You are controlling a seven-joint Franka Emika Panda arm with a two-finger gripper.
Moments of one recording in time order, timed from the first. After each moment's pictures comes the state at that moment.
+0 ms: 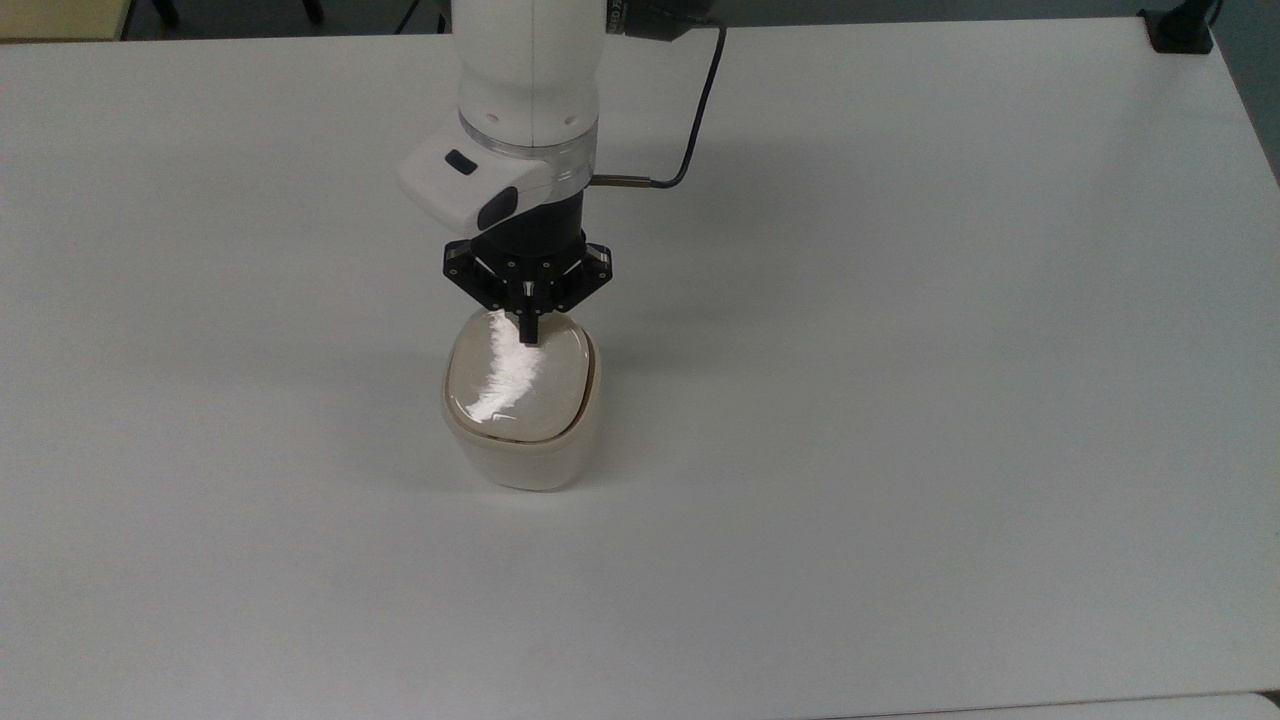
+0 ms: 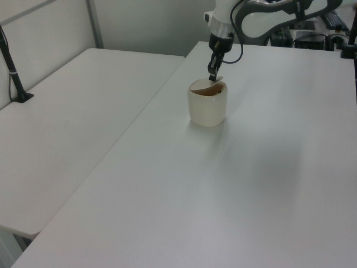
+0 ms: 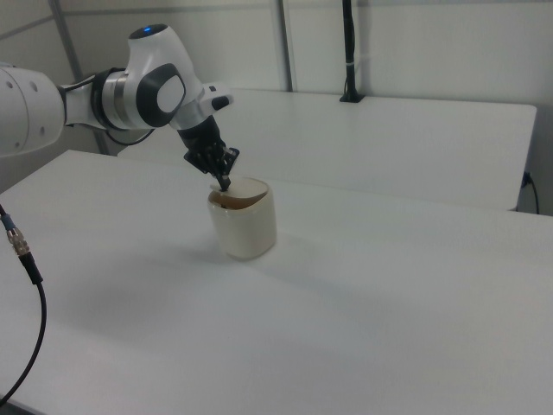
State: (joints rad) arm 0.11 0.36 -0.04 -1.55 -0.11 2.14 0.04
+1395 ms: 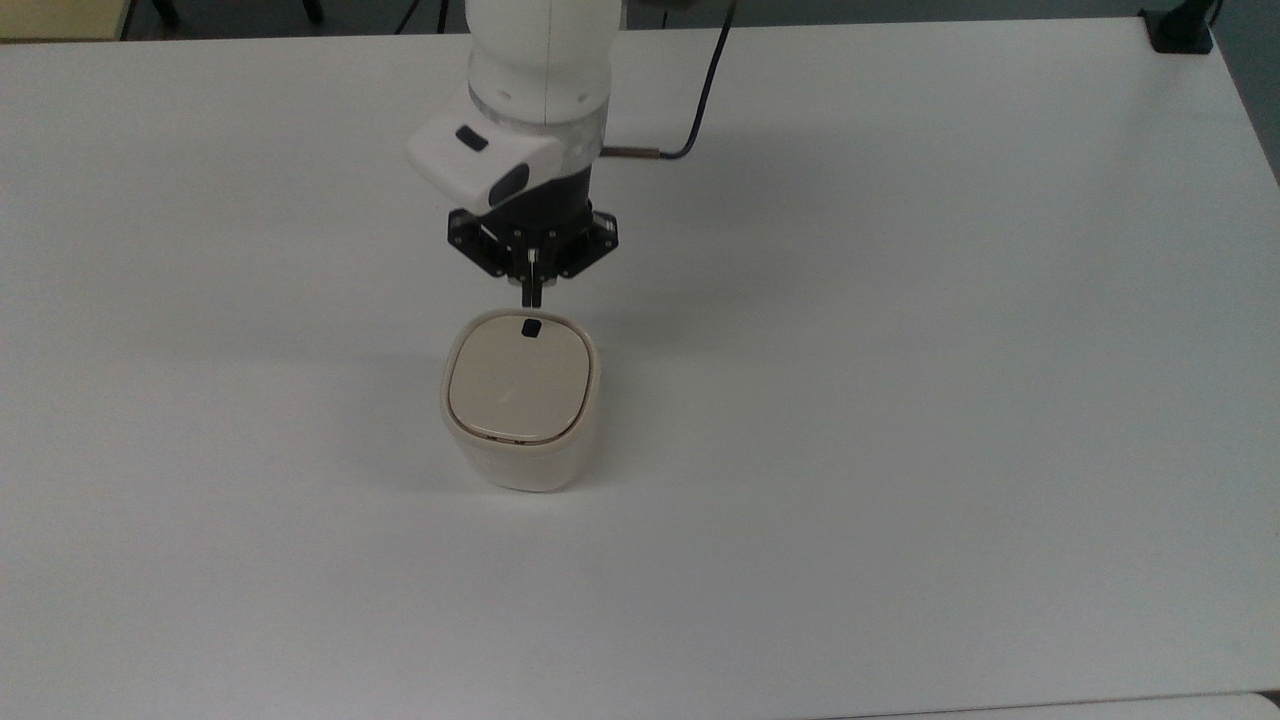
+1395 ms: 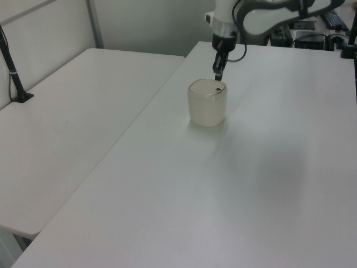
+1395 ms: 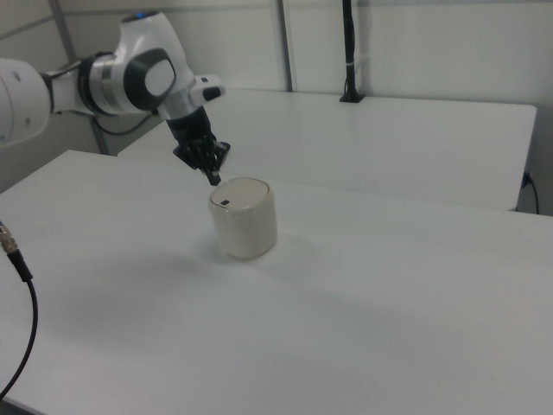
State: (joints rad) arm 0.12 0.31 -0.04 -1.53 -0.12 1.99 0.04
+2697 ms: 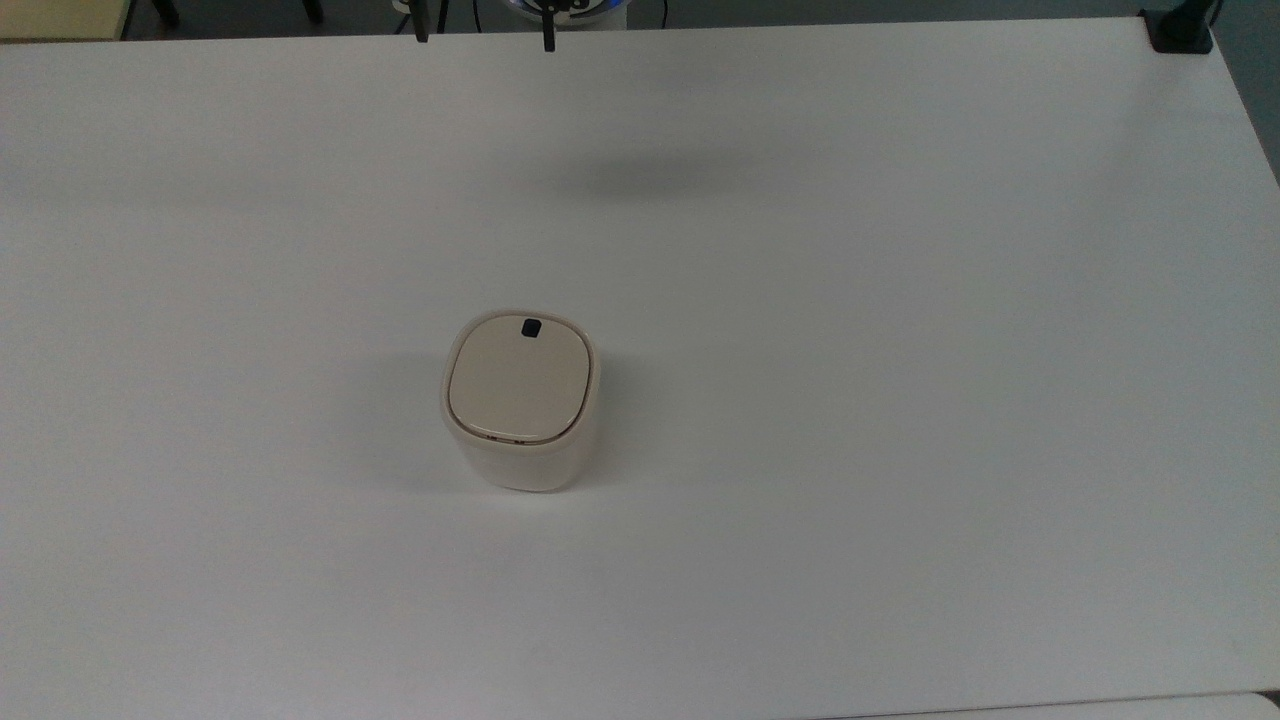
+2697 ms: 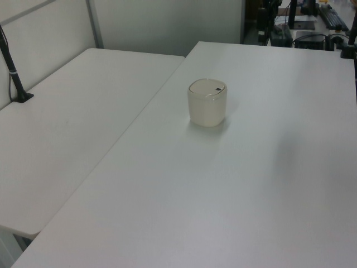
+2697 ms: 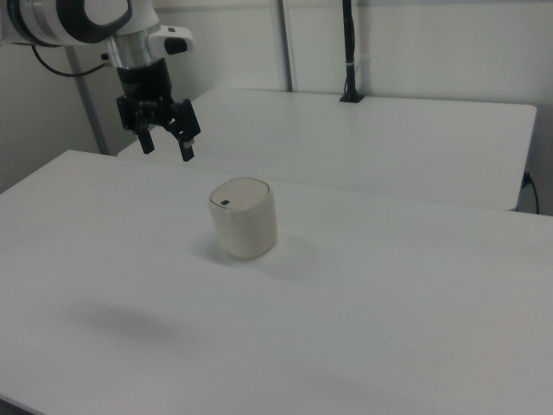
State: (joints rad) arm 0.06 0.02 -0.04 -1.56 -0.04 1.59 0.04
